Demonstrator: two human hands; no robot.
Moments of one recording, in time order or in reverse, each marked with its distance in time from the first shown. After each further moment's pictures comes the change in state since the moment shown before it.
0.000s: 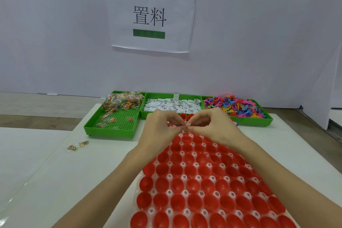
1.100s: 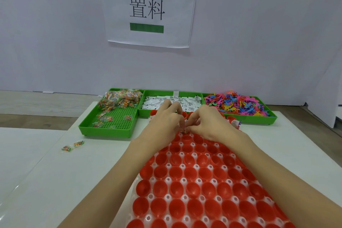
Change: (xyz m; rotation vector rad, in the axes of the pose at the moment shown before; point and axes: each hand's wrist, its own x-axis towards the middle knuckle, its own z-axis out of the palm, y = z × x) left_hand 0.031 -0.034 0.020 0.521 -0.244 0.323; right_hand 0.035 0.013 0.017 -0.363 -0.084 0.078
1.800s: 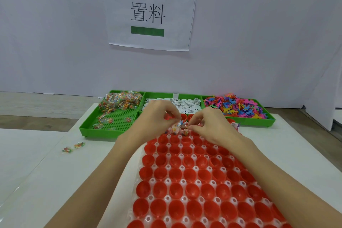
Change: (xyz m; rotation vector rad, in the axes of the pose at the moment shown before) left_hand 0.002 -0.009 -0.037 -0.314 0.041 -0.122; right_hand -0.008 0.004 -0.004 -0.015 0.088 -0.009
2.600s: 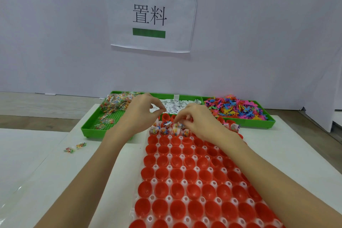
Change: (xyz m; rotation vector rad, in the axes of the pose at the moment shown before) left_hand -0.003 -0.019 -0.028 0.152 0.069 -0.191; right_hand 0.020 -0.020 0.009 -0.015 -0.003 -0.217
